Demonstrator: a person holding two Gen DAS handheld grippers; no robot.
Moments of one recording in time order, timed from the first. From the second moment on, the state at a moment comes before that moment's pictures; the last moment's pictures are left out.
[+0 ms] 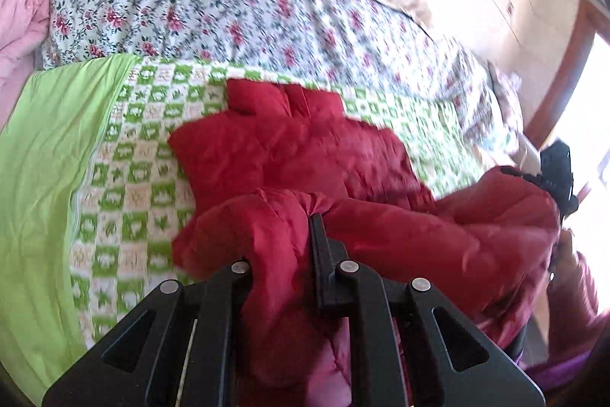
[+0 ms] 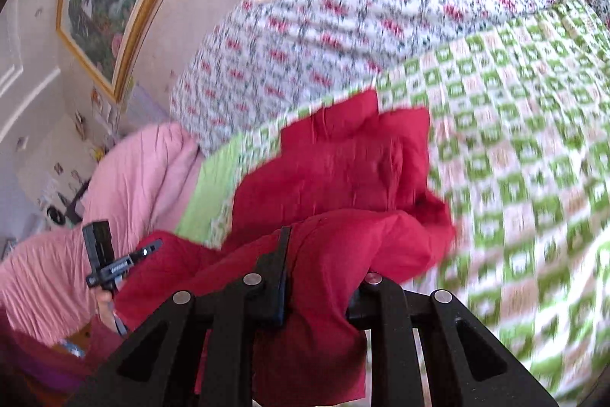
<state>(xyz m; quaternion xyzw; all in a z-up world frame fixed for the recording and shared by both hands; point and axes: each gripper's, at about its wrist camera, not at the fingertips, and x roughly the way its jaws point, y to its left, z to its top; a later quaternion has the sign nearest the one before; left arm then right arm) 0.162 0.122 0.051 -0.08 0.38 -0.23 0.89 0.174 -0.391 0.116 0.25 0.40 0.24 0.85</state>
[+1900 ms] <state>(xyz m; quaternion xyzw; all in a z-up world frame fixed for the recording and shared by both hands) 0.291 0.040 0.043 -0.05 0.38 -0.29 0.88 0.459 -0.400 0.030 0.40 0.44 0.09 0.80</state>
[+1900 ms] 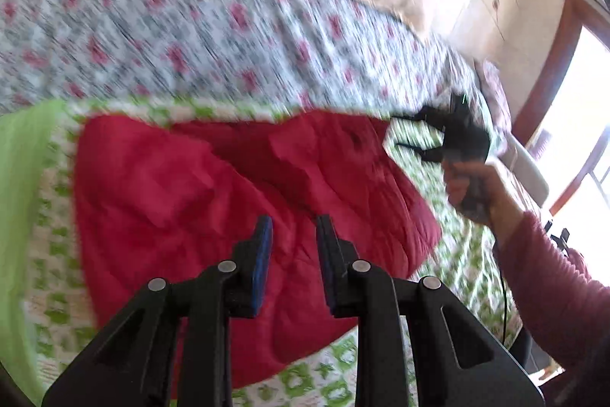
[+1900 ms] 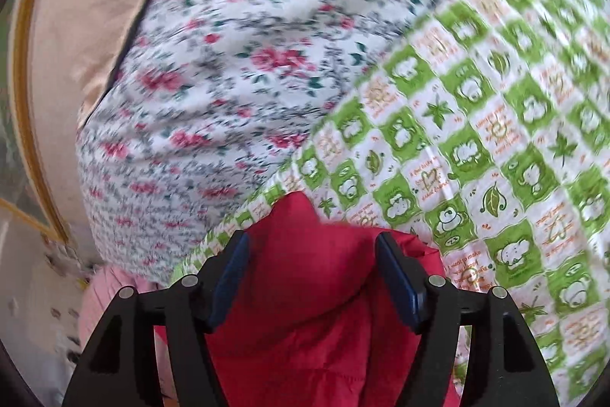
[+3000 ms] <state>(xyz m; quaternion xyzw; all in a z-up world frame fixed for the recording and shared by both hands) 0.444 0.068 -0.066 -0.04 0.45 -0.05 0.89 0.495 -0.282 -0.033 0.05 0.50 0.05 0.87</state>
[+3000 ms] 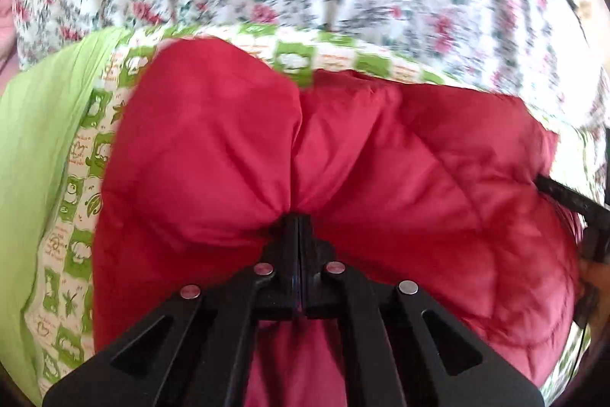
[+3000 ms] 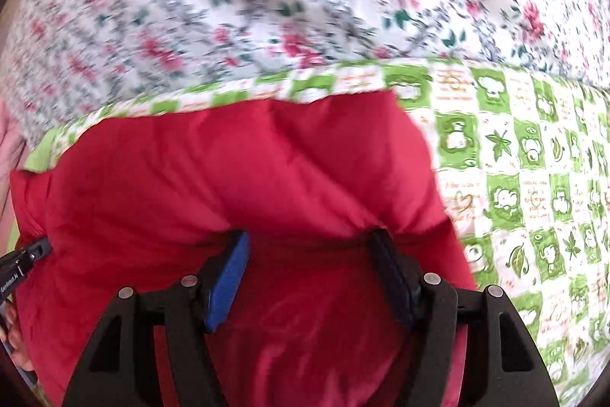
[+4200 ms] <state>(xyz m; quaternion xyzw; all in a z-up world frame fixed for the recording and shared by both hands) 0.358 0.077 -0.025 -0.07 0.43 -0.10 0.89 0.452 -0.288 -0.060 0.05 0.50 0.09 0.86</state>
